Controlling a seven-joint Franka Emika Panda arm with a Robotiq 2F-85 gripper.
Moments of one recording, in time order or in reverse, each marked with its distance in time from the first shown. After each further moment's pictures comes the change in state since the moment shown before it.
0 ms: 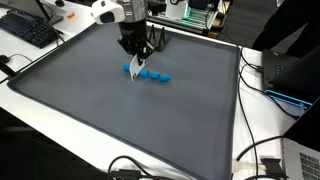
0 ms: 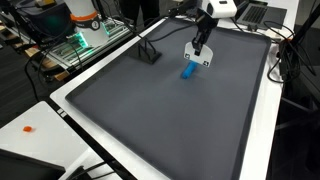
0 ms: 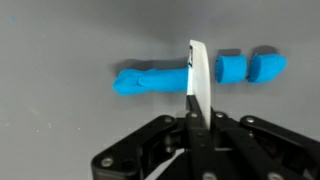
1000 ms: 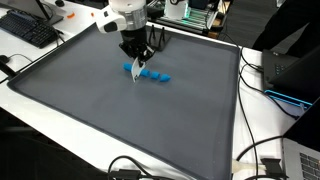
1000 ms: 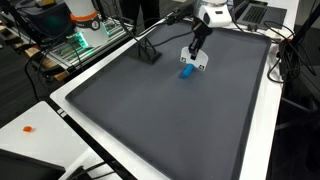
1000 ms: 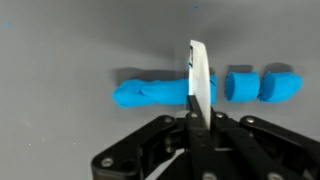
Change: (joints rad) arm -0.007 0.027 -0.001 -0.013 -0.003 0.005 -0.043
